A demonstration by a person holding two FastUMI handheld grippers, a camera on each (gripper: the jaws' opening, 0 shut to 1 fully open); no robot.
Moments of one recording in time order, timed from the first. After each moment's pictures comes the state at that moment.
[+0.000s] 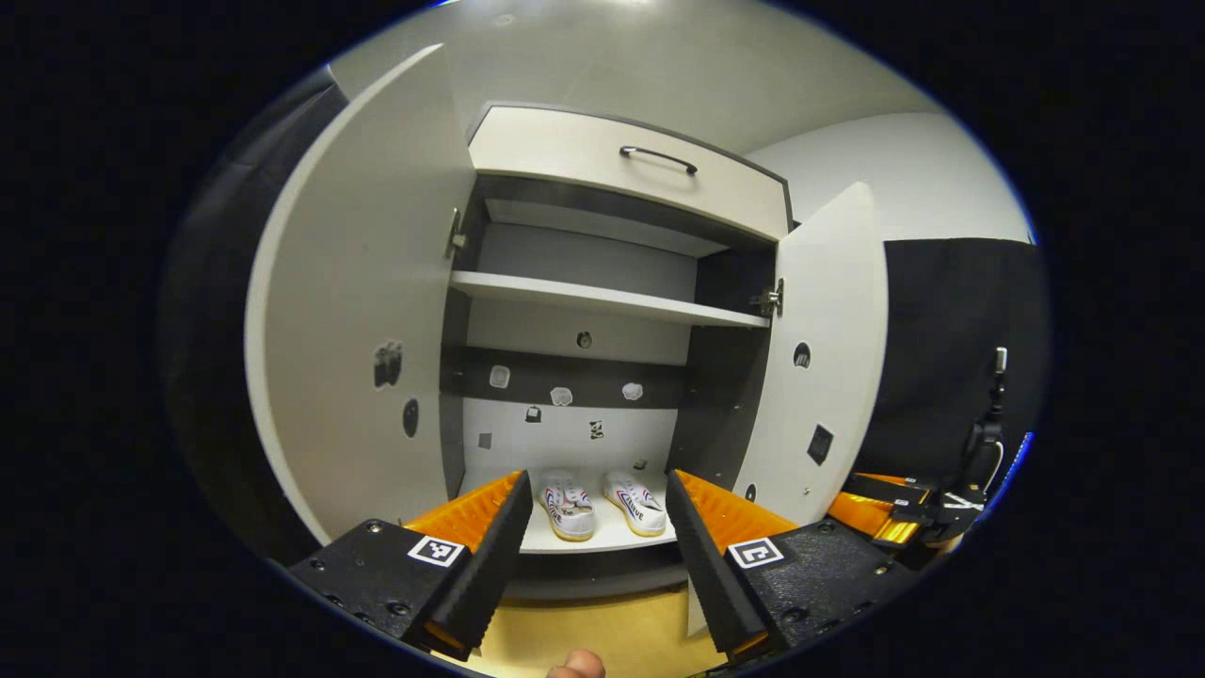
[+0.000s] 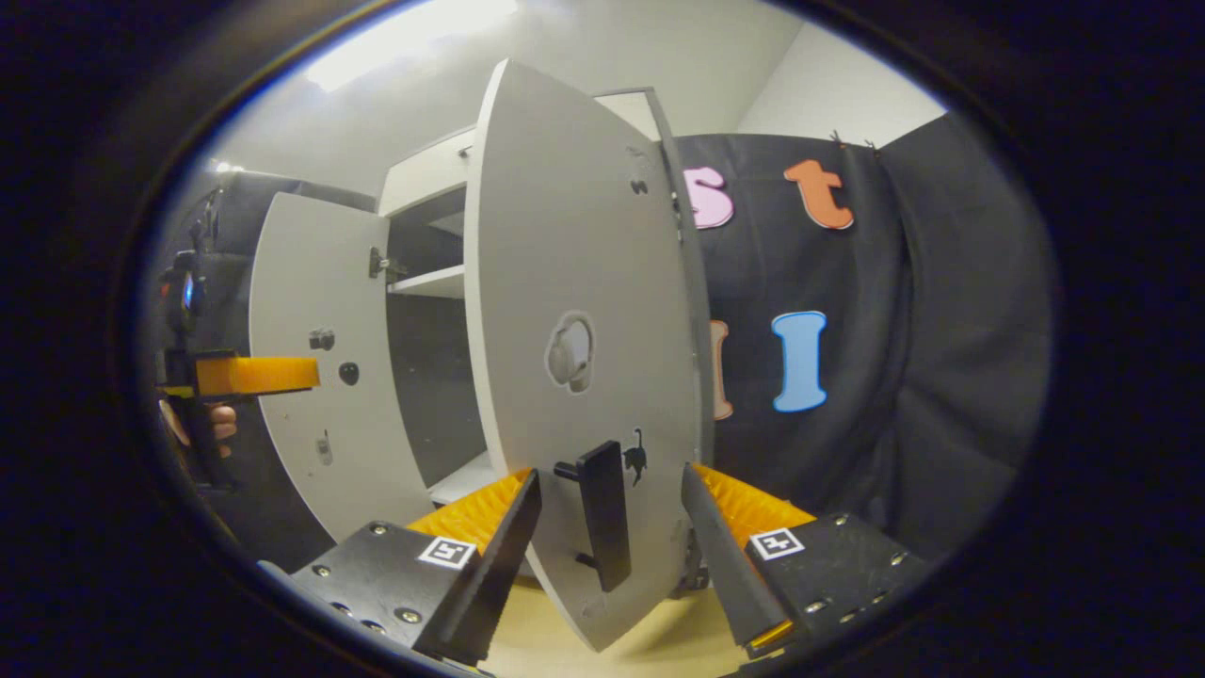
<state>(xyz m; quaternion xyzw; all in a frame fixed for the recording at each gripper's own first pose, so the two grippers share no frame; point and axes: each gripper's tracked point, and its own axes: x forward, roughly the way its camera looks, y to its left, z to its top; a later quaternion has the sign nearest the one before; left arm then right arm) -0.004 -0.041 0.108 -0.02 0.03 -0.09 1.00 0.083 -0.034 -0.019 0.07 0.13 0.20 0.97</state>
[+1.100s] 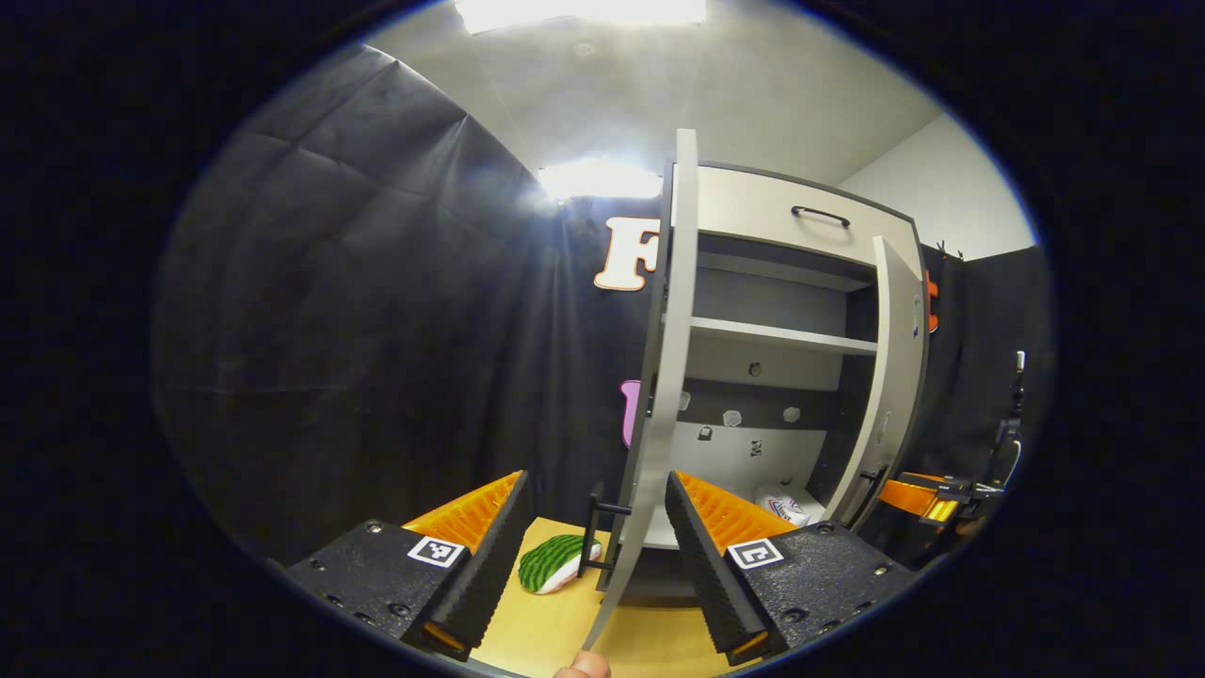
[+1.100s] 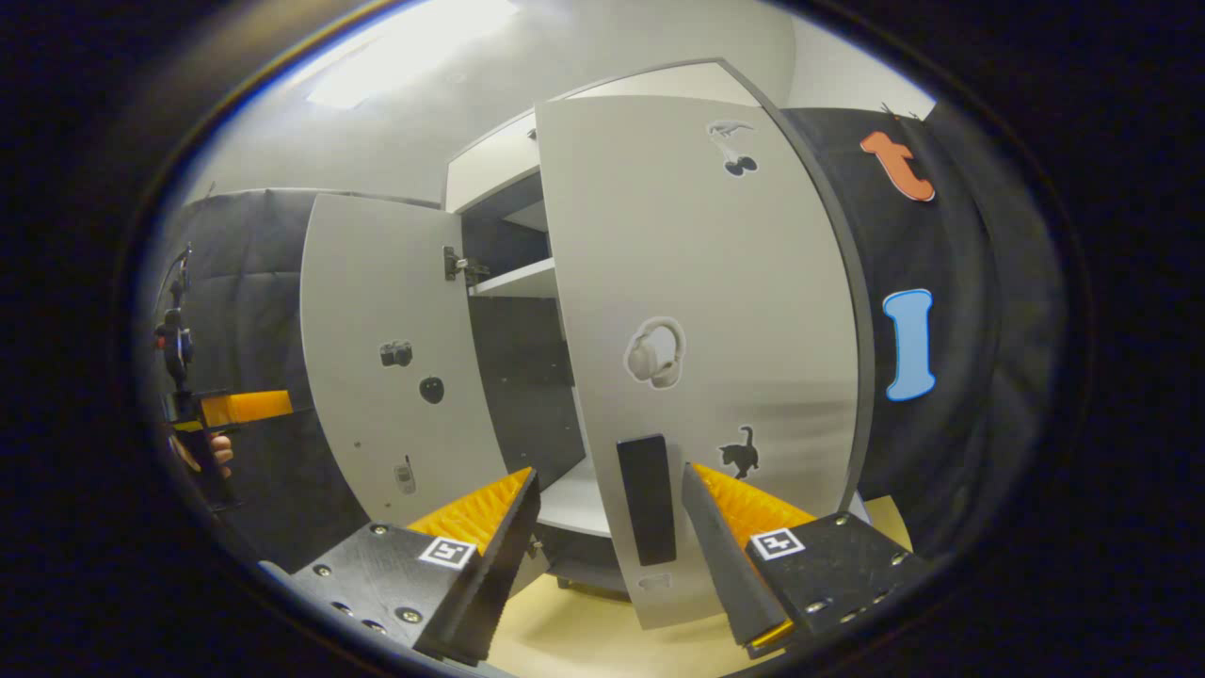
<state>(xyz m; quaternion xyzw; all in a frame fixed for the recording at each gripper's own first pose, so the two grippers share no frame) -0.080 0.131 0.117 -0.02 0.00 0.14 0.99 0.085 0.068 -0.013 0.11 0.14 0.30 0.94</state>
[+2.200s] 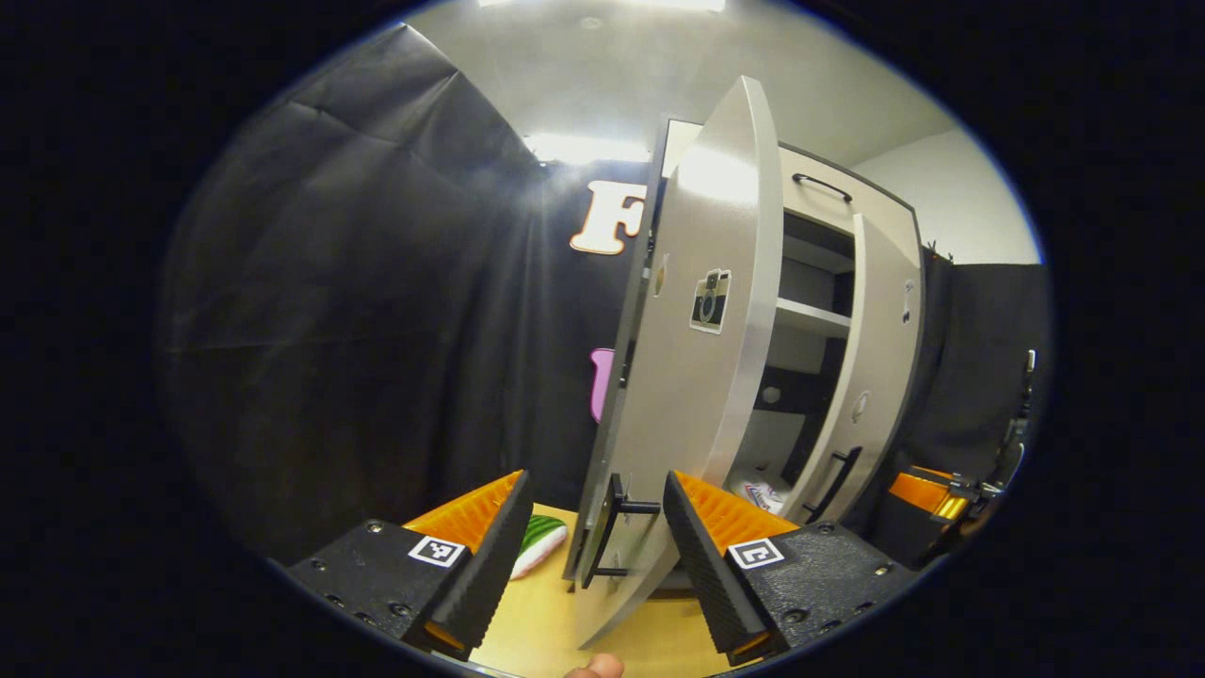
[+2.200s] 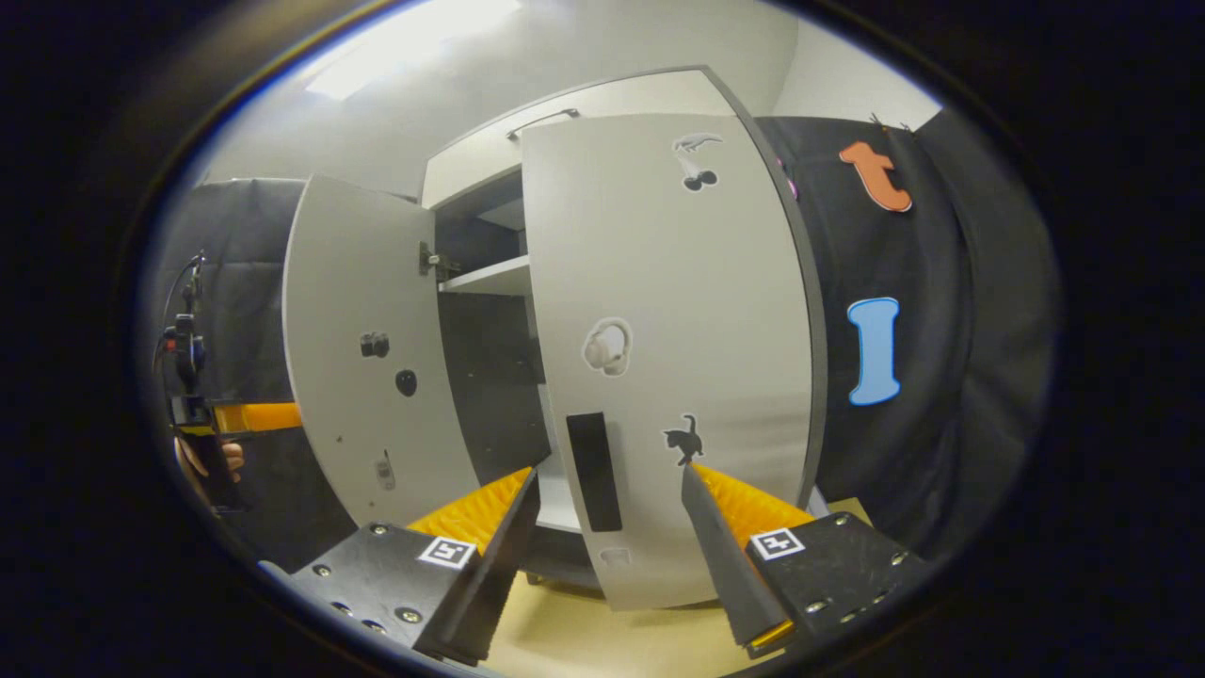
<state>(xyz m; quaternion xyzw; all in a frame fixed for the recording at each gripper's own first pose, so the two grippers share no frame) -0.040 0.096 0.085 -0.07 0.04 0.06 1.00 0.089 0.035 -0.018 0.09 0.14 0.26 0.95</state>
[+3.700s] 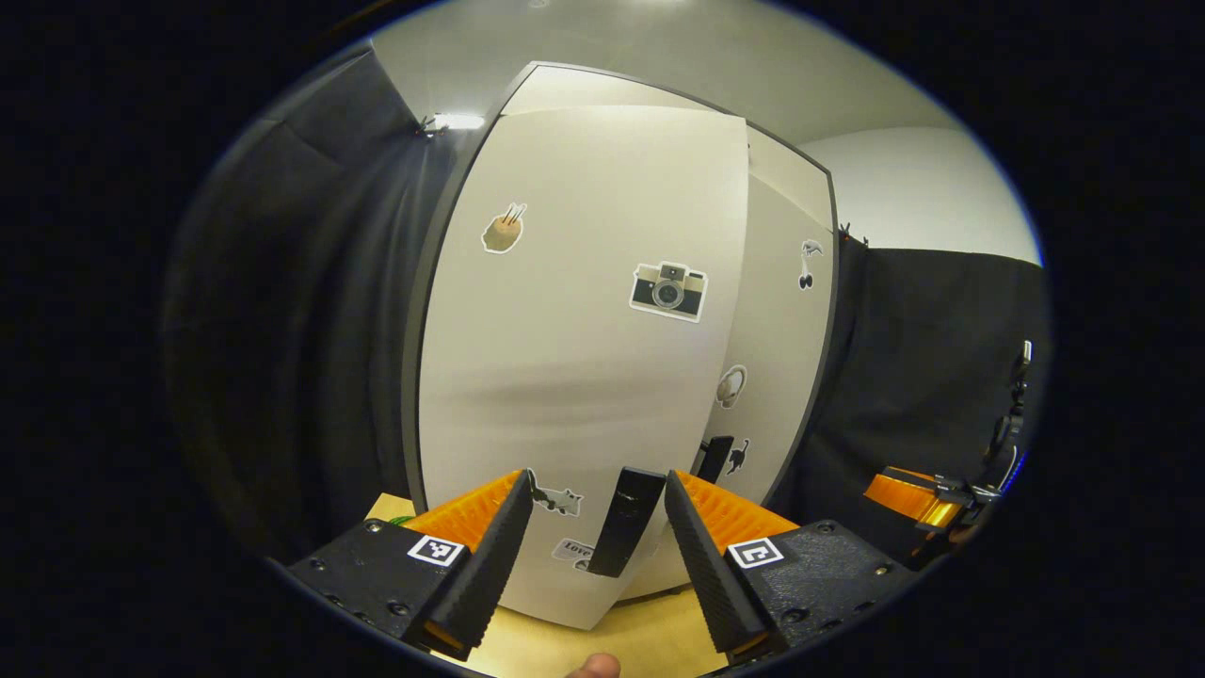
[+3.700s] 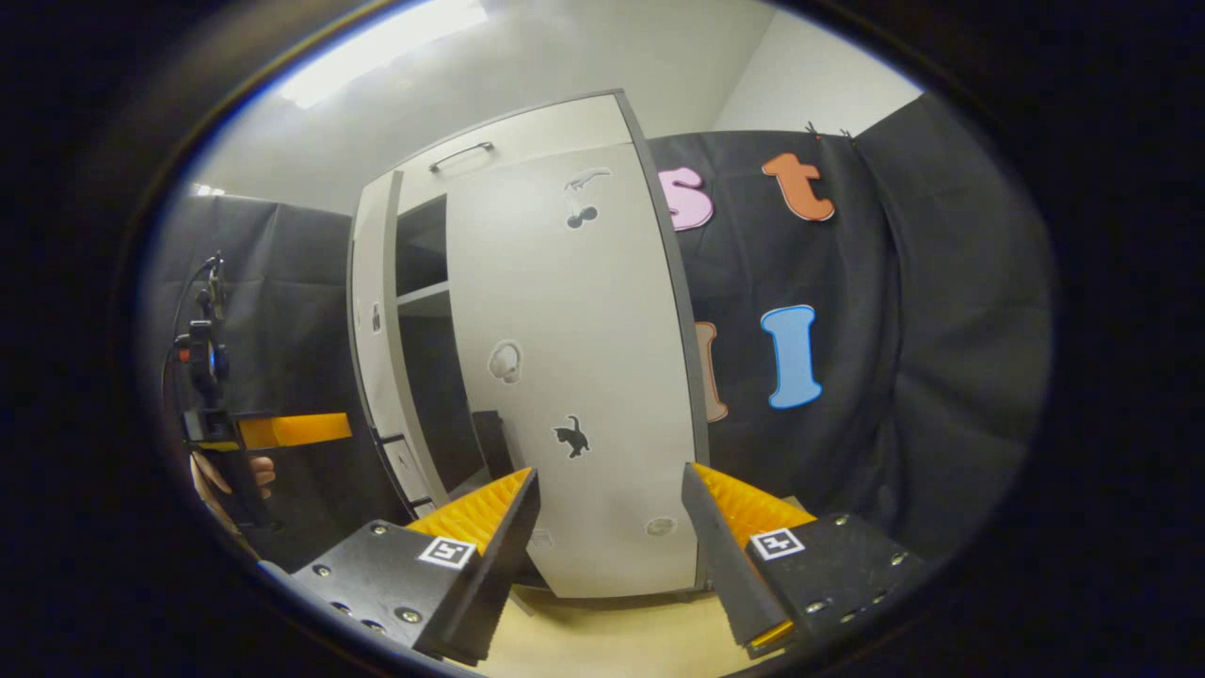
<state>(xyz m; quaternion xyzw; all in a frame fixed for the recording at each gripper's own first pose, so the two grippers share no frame) 0.043 -0.032 0.066 -0.06 0.06 -0.08 0.99 0.091 -0.059 -0.019 0.10 0.12 0.16 0.97</state>
